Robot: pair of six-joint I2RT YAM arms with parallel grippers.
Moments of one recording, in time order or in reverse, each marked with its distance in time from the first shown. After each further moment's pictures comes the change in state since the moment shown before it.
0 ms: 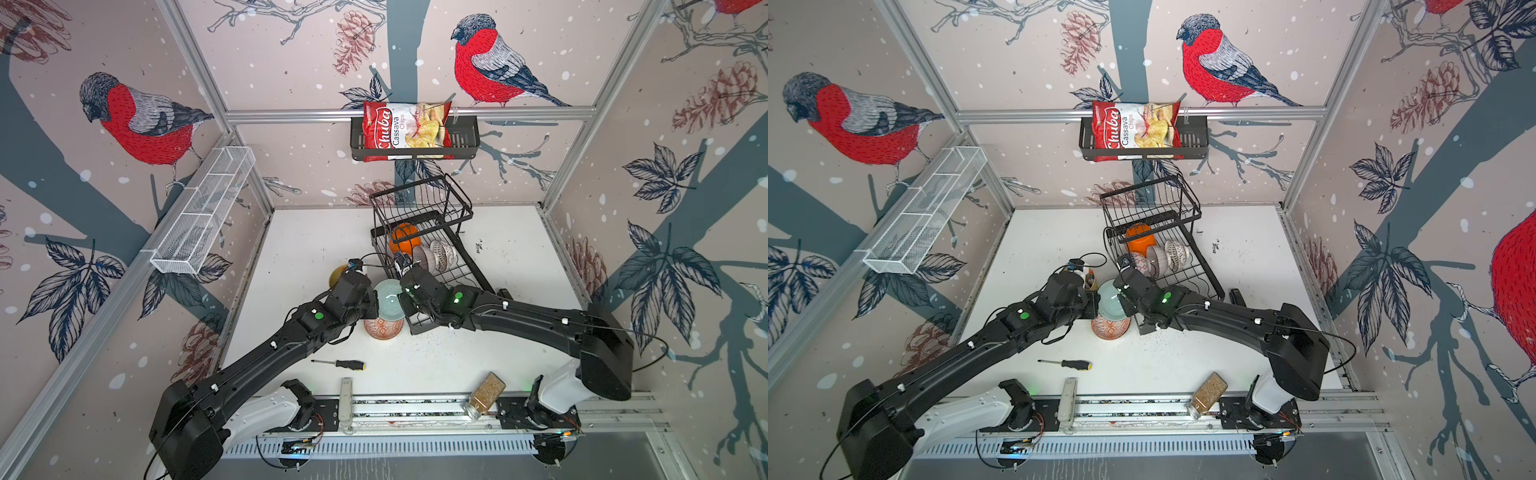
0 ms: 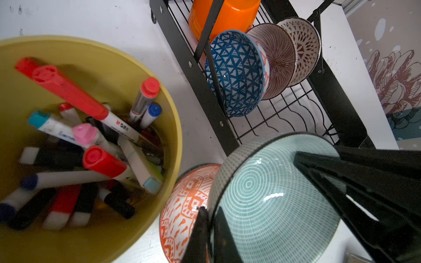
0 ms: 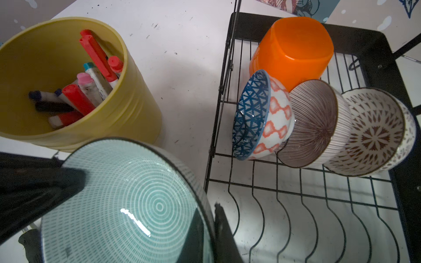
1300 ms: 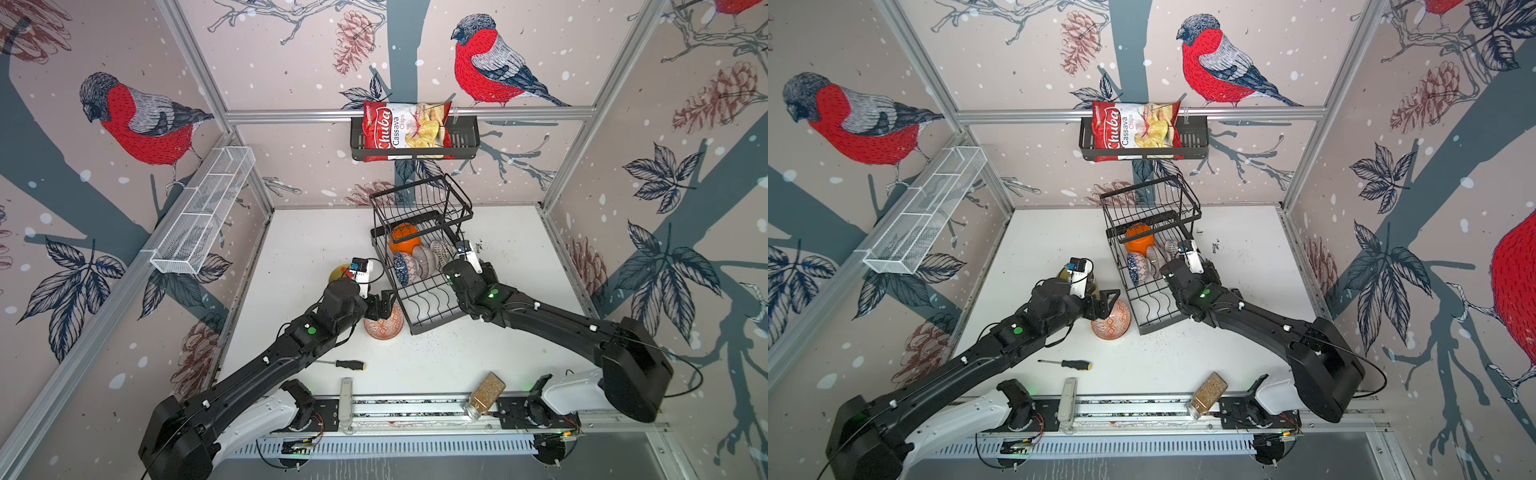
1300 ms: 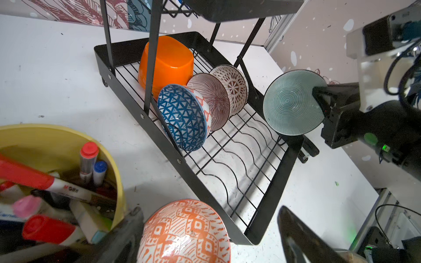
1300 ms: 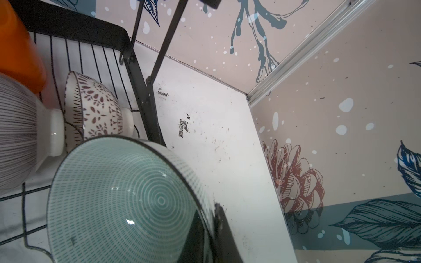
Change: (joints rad) left arm 0.001 -0.097 -0.155 0.358 0.102 0.201; right arm -0.274 -0.170 -0.265 0.100 0.632 -0.253
